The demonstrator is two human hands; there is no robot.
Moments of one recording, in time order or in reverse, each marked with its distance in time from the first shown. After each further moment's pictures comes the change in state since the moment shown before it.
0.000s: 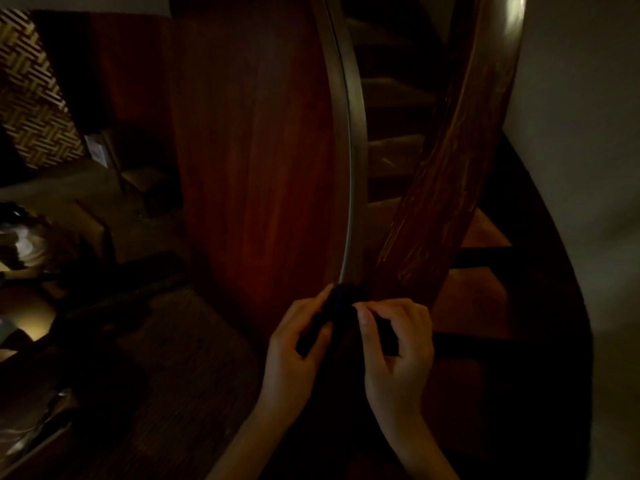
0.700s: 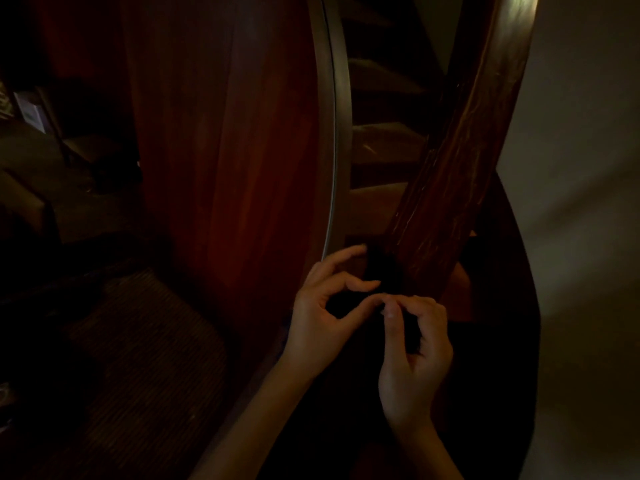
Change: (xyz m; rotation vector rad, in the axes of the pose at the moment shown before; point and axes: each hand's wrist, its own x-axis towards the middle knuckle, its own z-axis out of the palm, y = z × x) left_hand 0.041 0.004 0.014 -0.153 -0.061 0.185; right_hand -0.004 -0.001 0.002 0.005 0.096 0.017
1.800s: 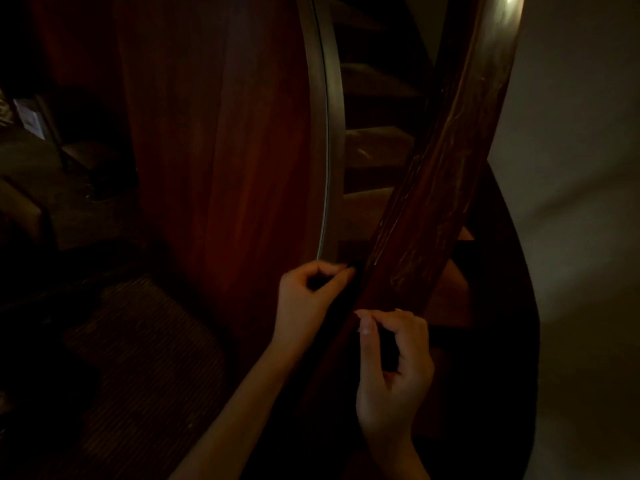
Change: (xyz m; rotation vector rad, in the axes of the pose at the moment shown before) left_hand 0.032 -0.014 0.014 -0.196 0.072 -0.377; right_hand 0.002 0.001 0.000 -0.009 -0.003 -0.010
